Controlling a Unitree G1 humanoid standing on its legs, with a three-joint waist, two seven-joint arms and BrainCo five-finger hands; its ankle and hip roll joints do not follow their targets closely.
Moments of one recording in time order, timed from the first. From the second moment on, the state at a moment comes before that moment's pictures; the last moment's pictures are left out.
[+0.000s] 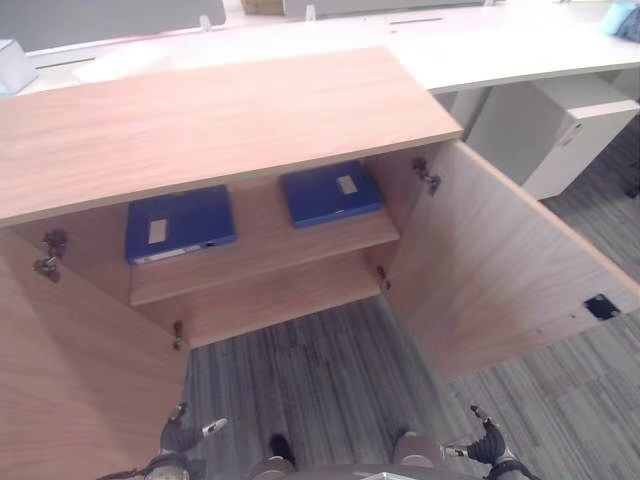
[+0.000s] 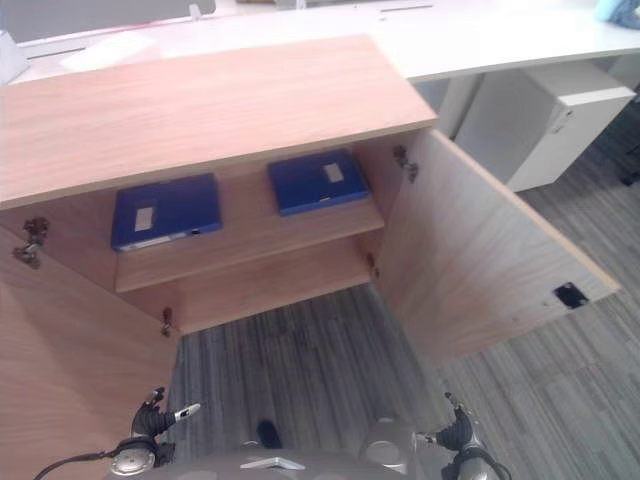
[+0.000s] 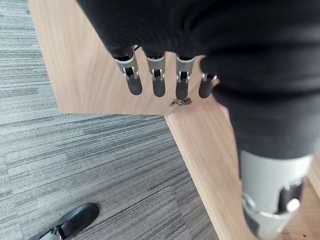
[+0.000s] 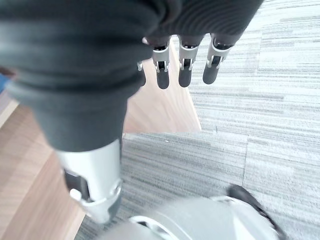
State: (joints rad) left arm 0.15 0.31 -0.15 1.06 -0.19 -0.27 0.01; right arm 0.18 -0.33 0.34 0.95 -0.11 -0.23 -0.15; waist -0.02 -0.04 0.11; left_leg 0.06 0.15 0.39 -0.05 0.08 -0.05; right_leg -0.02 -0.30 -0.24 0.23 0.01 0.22
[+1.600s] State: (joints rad) left arm 0.24 0.27 -0.15 1.02 -0.17 -0.23 -0.06; right arm -0.08 -0.60 0.47 0.66 0.22 -0.21 -0.05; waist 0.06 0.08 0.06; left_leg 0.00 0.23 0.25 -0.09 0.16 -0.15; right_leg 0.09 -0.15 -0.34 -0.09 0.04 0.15
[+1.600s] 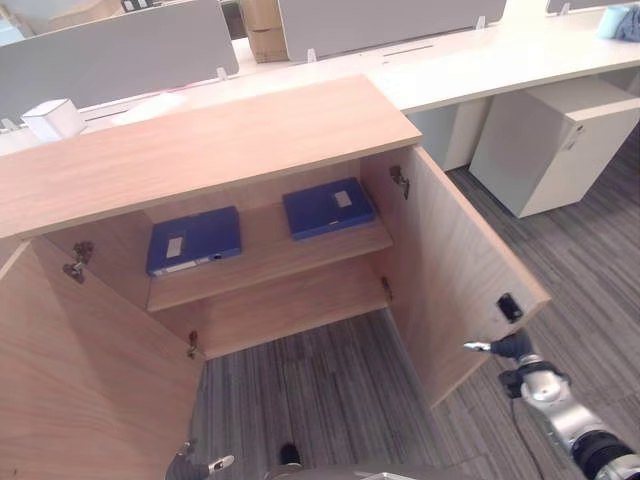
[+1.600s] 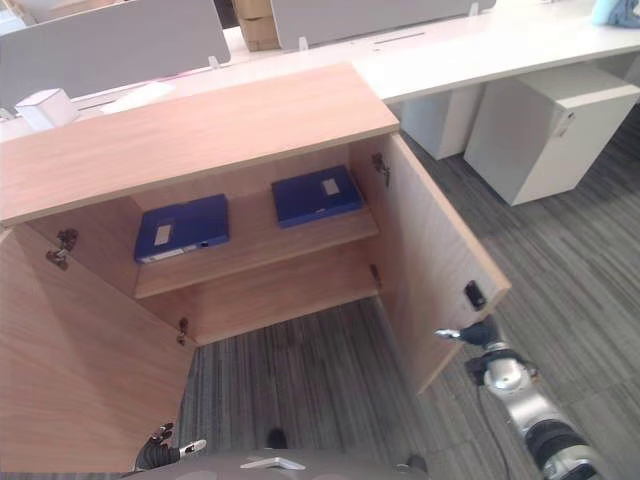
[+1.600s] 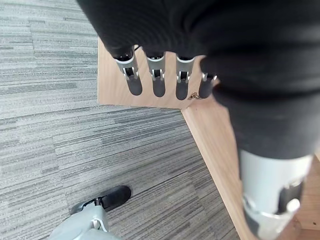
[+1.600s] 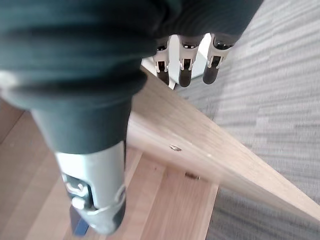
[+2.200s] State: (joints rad) left arm 0.23 0.26 -0.12 1.02 -0.17 -0.22 -0.05; right arm -0.34 -0.29 0.89 0.43 0.16 -0.24 0.18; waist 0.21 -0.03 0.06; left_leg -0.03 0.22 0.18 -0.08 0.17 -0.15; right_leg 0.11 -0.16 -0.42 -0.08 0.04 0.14
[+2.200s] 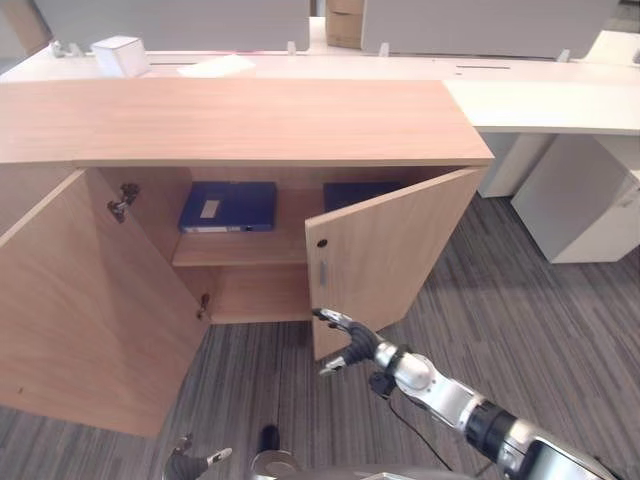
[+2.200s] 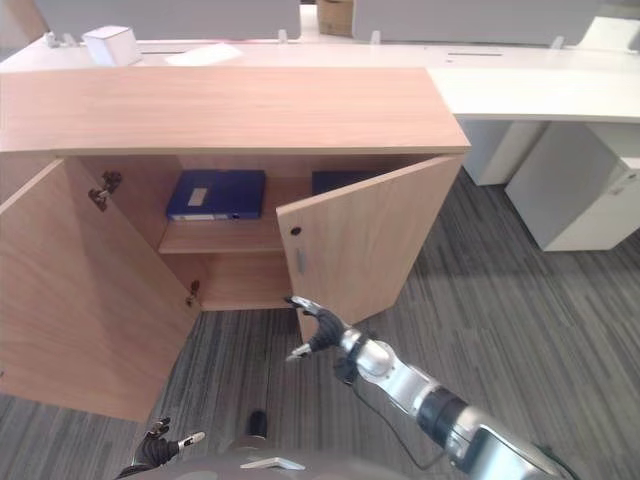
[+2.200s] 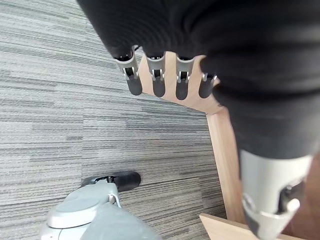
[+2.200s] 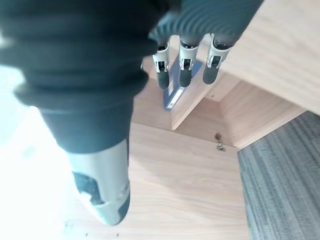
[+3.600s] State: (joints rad) left arm 0.13 0.62 0.17 0.97 -0.07 -0.23 0.29; right arm 0.07 -0.36 0.37 0.96 -0.06 -0.22 -0.03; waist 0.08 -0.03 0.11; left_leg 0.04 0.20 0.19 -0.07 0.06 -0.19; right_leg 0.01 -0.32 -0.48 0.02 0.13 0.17
